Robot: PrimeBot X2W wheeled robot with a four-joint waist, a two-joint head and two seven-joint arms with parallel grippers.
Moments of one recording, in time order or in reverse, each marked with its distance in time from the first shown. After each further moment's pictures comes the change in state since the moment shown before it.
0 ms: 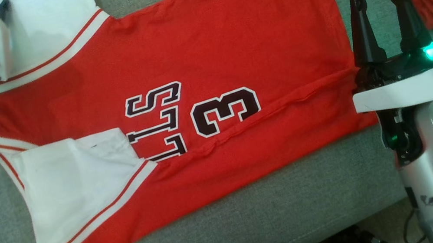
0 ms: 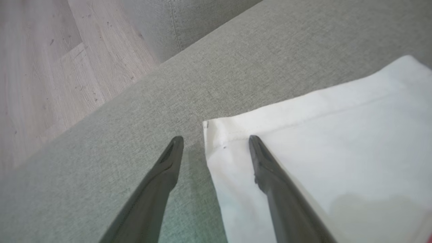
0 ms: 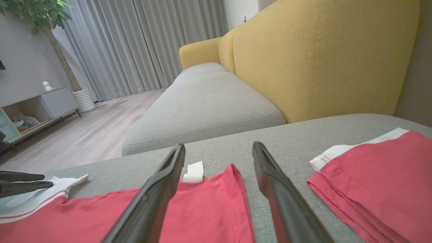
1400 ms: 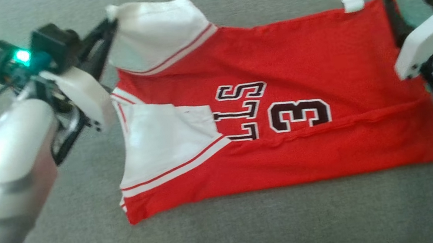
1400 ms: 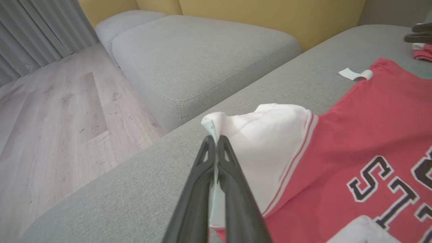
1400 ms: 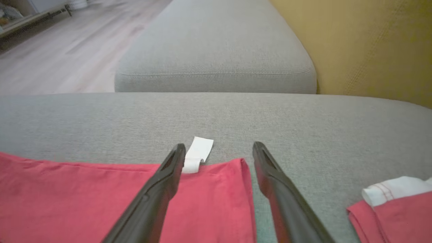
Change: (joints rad) left arm 0.200 -0.009 -0.228 -0.310 -0.127 0.003 -0.467; right arm -0.190 -0.134 -0.137 0.327 -0.167 0.000 0.456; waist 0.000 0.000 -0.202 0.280
